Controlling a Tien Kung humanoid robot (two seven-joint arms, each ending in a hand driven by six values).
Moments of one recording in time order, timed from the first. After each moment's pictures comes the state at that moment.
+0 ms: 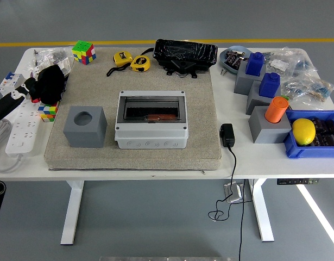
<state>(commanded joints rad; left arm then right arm) -0.03 0.19 -1.65 -1.55 2.22 0.28 0.08 0.07 -0.11 1.39 0.18 -1.00 -0.21 0.03</state>
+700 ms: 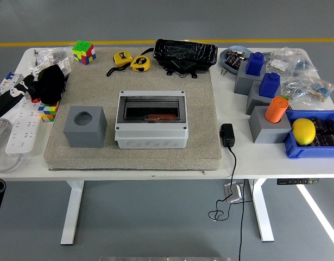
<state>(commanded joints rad) -0.03 0.18 -1.66 -1.55 2.23 0.28 0.08 0.07 -0.11 1.40 0.18 -1.00 -0.21 0.03</state>
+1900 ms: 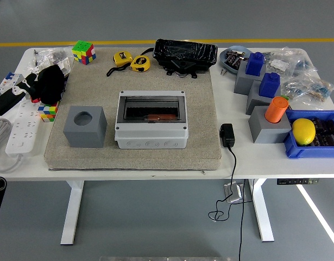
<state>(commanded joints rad) -0.05 0.19 -1.65 -1.55 2.23 0.27 0.09 0.09 -0.12 1.40 0.18 -0.99 -0.21 0.04</state>
